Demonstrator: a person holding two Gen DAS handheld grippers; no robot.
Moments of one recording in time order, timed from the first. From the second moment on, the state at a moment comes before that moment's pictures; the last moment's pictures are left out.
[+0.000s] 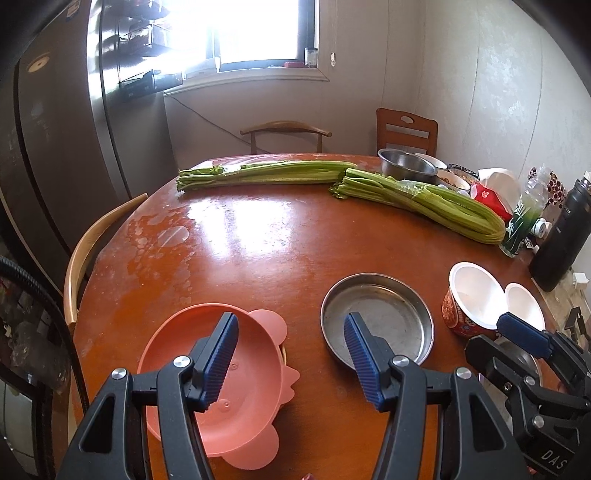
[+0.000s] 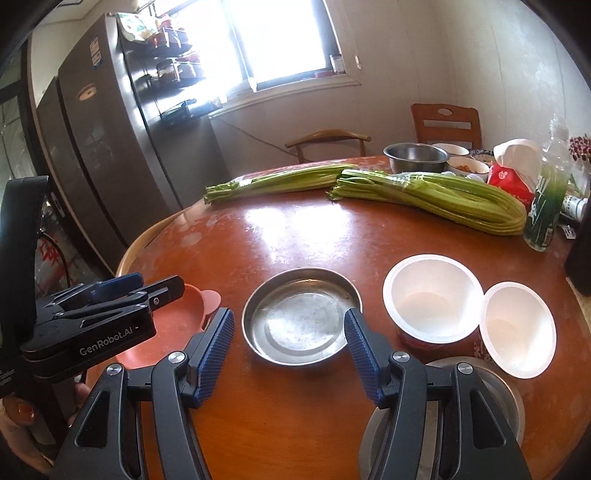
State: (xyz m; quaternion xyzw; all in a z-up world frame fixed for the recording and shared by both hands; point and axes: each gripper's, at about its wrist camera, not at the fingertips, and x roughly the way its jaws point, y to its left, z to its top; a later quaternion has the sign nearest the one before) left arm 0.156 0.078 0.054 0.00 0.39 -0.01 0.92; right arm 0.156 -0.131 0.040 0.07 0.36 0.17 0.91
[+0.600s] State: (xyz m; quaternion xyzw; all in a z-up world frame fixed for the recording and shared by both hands) left arm 0.212 0.046 0.012 0.02 0.45 -0.04 0.89; right arm 0.195 -0.127 -0.009 0.07 0.45 0.15 0.88
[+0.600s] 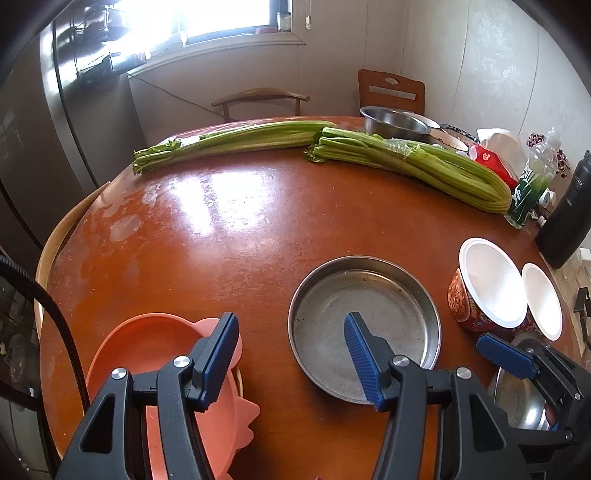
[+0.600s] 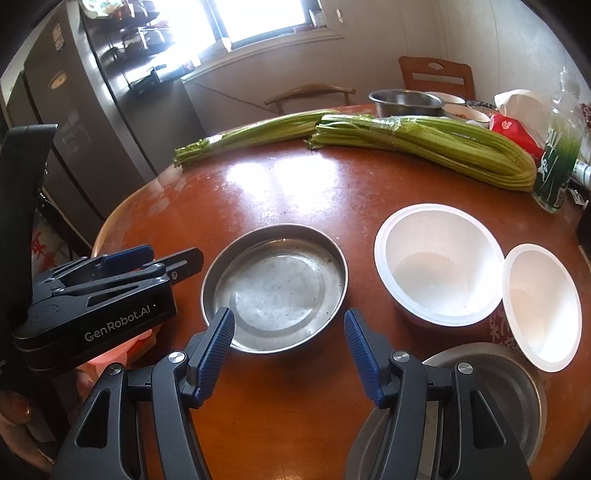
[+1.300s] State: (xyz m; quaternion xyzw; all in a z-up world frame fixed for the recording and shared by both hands) left arm 0.250 0.034 -0.021 0.04 0.49 -0.06 0.87; right arm 0.223 -0.112 -0.035 0.04 0.50 0.11 0.86
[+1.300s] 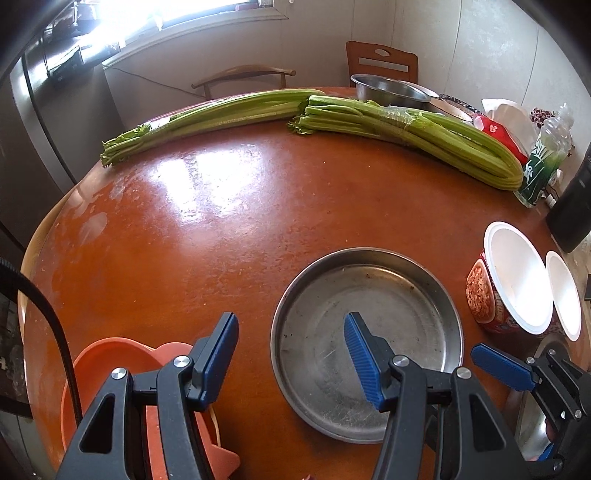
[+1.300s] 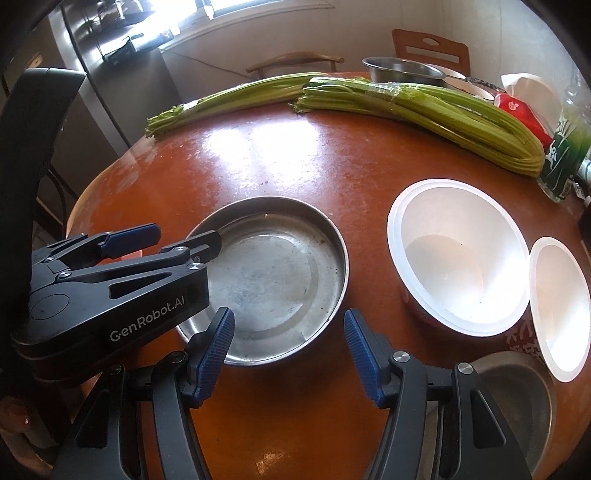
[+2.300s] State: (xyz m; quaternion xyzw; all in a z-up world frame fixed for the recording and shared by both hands) left arm 0.260 0.027 -0.048 0.03 0.53 -0.09 0.84; right arm 0.239 -0.105 -0.055 0.05 0.53 0.13 0.84
